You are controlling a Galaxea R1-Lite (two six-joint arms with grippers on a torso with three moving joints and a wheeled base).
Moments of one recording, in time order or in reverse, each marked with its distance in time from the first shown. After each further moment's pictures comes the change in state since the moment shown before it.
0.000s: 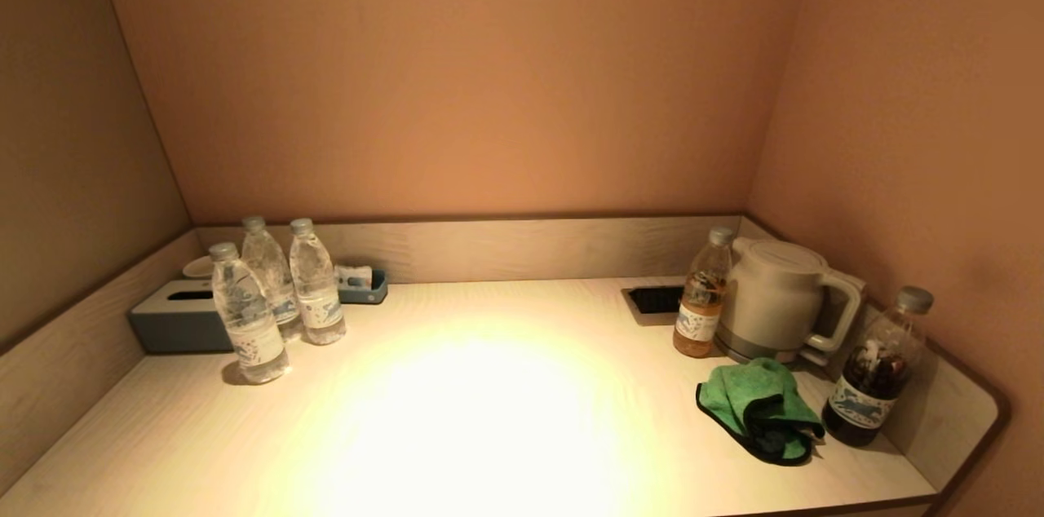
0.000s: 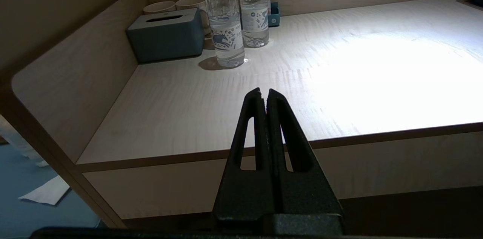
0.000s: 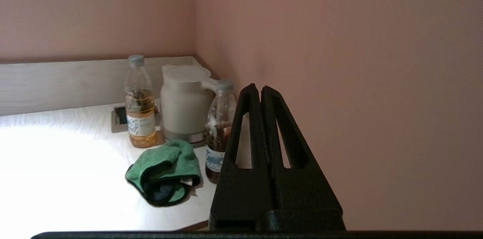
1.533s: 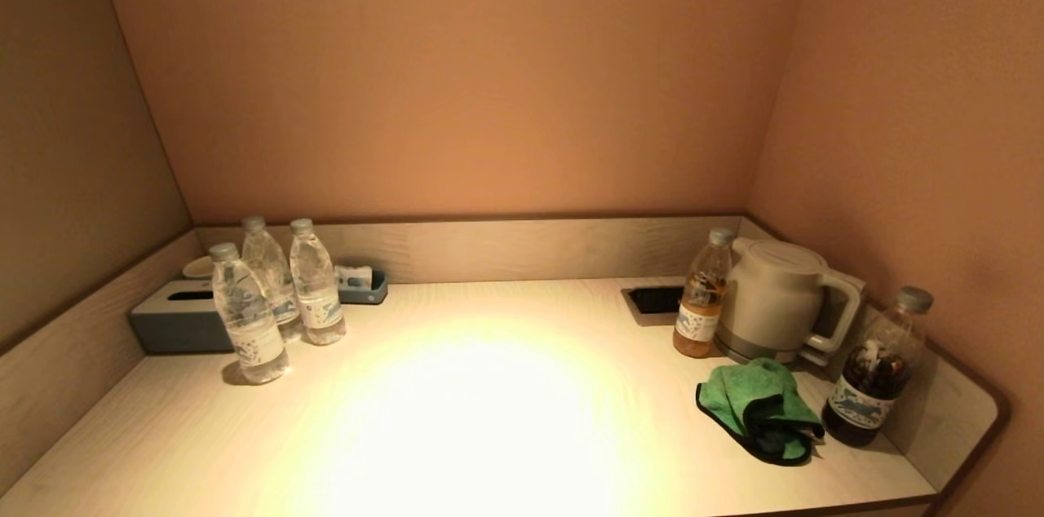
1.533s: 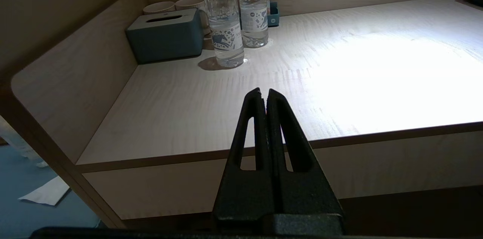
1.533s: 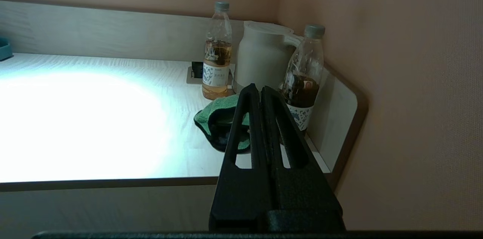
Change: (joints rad) left arm -0.001 0.000 0.001 0.000 0.000 0.000; right arm 0.011 -0.321 0.351 0.014 0.284 0.058
